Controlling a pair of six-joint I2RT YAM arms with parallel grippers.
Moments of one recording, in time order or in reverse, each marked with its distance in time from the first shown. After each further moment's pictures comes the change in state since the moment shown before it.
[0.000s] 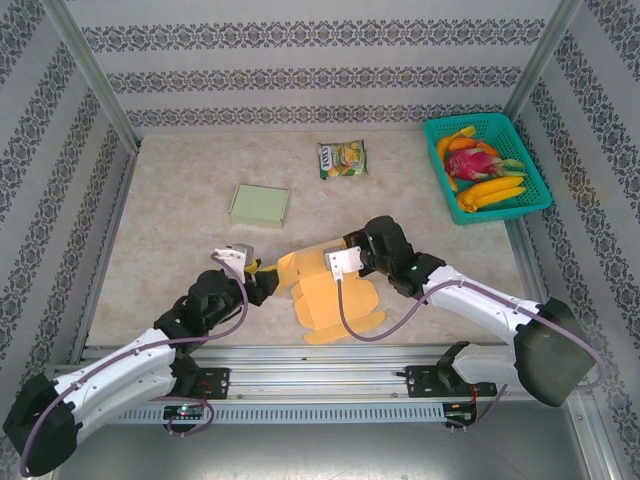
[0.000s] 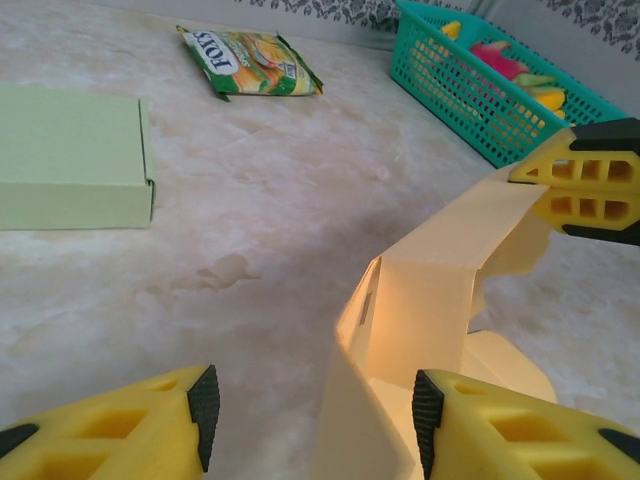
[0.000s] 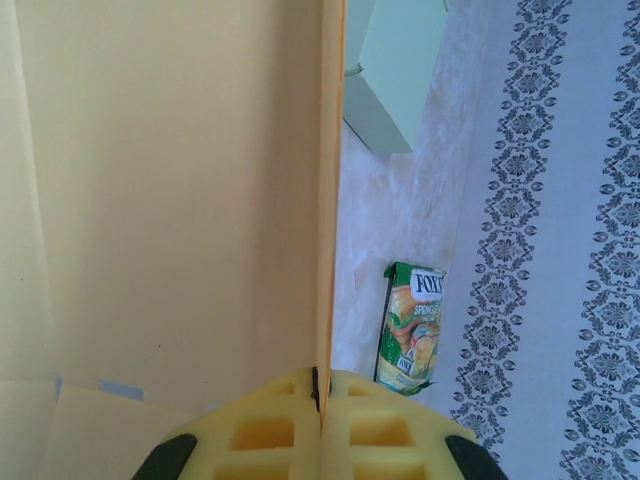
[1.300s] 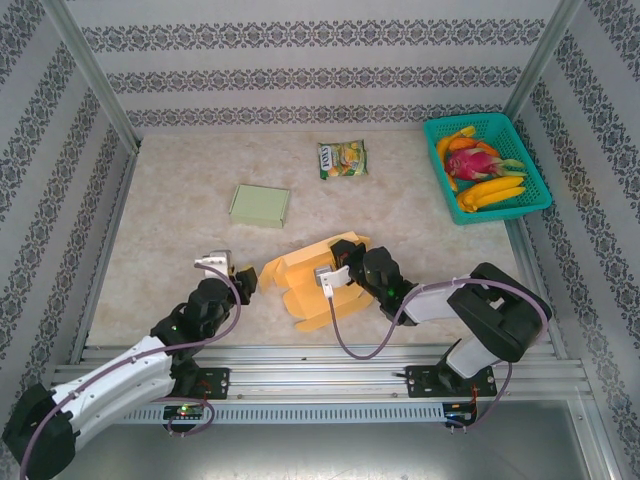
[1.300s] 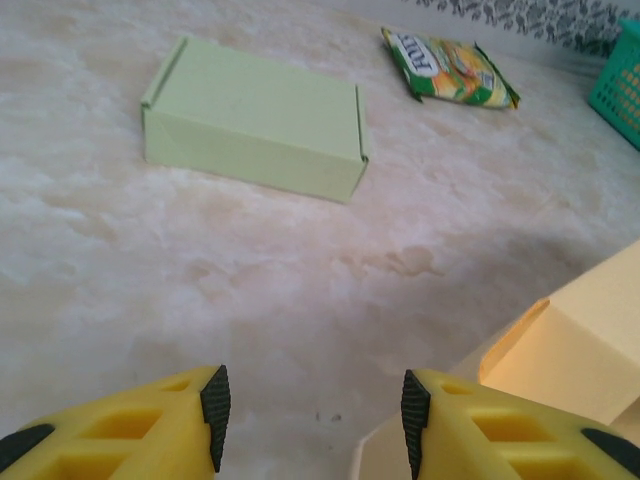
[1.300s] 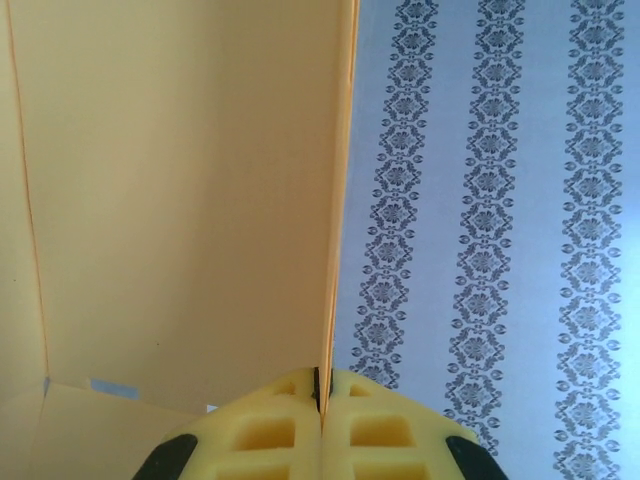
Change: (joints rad) left arm 0.013 -0.078 -0.078 -0.122 -0.315 -0.111; right arm 0.075 0.306 -0.296 0.928 0.069 -0.171
